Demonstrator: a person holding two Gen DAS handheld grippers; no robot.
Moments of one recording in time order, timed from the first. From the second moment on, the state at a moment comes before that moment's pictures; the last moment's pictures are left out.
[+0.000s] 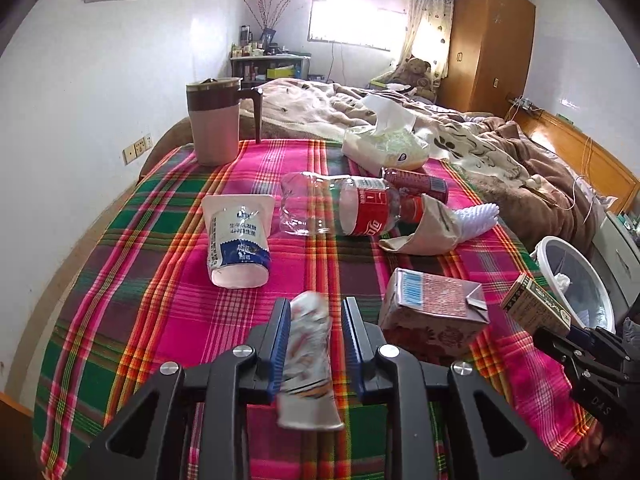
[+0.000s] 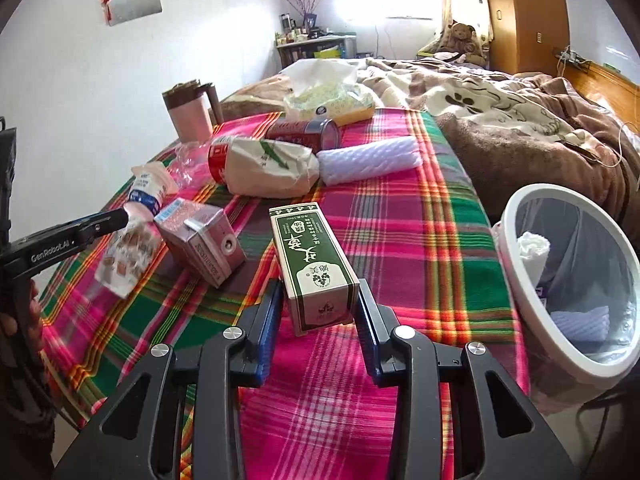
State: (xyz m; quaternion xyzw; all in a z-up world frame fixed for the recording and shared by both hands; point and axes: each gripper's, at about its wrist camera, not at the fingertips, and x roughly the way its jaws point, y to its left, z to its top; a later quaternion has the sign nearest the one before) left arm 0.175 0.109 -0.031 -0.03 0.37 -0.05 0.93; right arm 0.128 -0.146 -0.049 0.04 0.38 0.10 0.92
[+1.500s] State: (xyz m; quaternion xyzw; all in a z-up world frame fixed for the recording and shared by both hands) left arm 0.149 0.066 -0.015 -0.02 0.35 -0.05 0.93; right arm 0.110 -0.202 -0.029 0.09 0.35 0.08 0.93
